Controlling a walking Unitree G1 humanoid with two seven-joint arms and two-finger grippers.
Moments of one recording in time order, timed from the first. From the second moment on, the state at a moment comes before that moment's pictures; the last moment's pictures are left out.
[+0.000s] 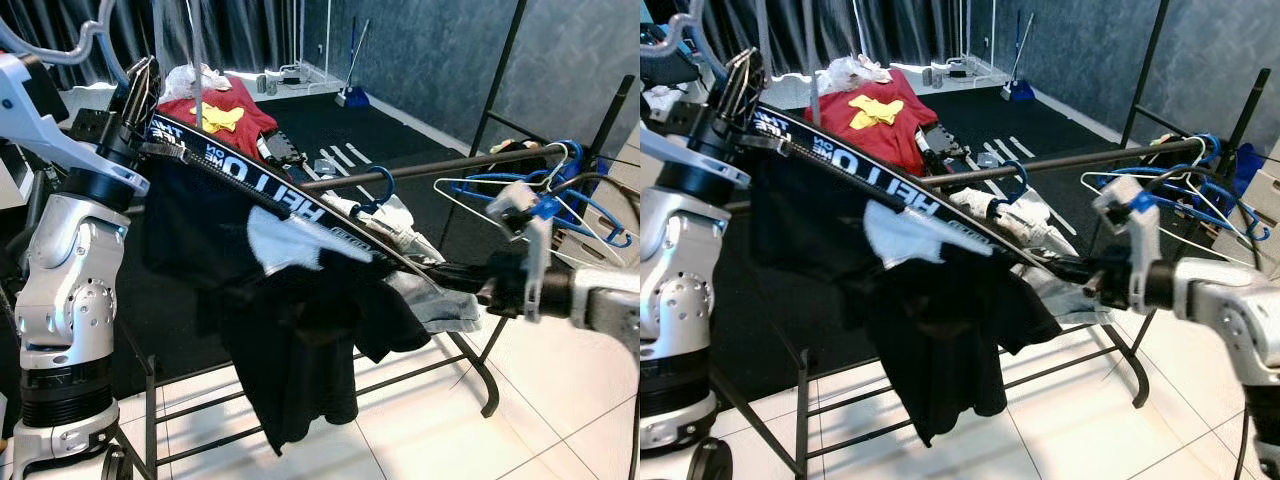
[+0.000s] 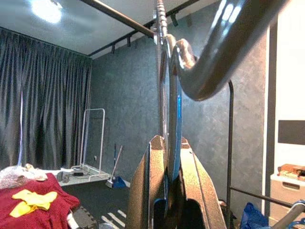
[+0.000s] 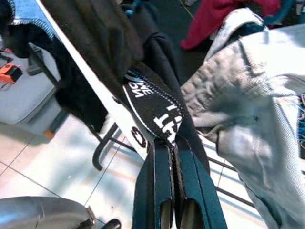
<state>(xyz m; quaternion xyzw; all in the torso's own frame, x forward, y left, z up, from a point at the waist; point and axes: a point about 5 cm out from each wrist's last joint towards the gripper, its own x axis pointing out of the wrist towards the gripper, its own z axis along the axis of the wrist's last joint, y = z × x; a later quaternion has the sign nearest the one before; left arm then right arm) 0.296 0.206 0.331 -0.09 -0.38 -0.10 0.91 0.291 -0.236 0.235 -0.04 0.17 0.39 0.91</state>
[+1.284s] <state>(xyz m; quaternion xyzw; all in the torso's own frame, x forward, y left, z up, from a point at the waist) 0.241 0.172 0.273 0.16 -0.12 -0.37 0.91 0.291 -0.168 0.203 -0.02 0.20 0.47 0.86</state>
